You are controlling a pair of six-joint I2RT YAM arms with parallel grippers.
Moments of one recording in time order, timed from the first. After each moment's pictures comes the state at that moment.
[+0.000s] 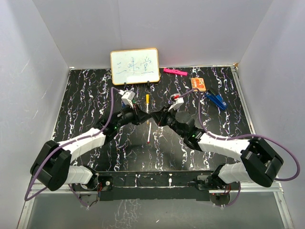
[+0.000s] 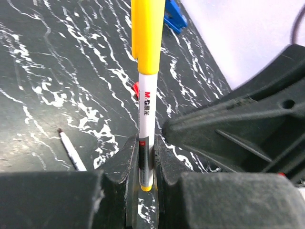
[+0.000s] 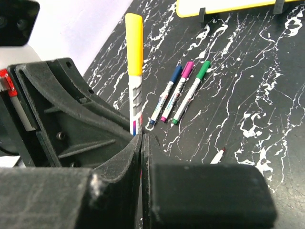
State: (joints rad) left arm -0.58 1.31 0.60 0.46 0.37 -0.60; right arm 0.82 1.31 0.60 0.62 0.12 0.58
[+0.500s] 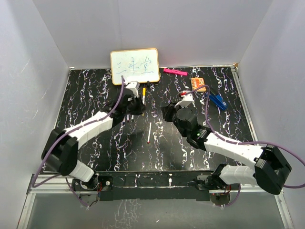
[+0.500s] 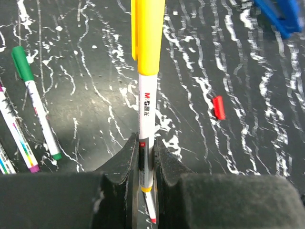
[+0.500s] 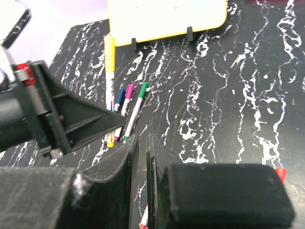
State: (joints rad) left arm -0.58 1.44 0.91 0.00 0.07 -0.45; right arm 0.84 1.19 0.69 0.33 0.43 0.52
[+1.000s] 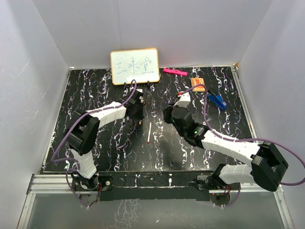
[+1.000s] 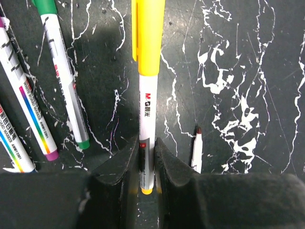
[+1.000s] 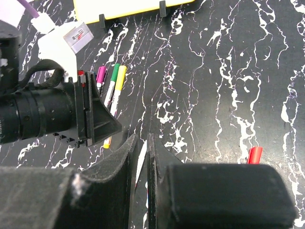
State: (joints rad) left arm -0.58 1.81 1.15 -0.35 -0.06 -0.47; right arm 0.84 1.24 0.74 0.16 0.50 0.54
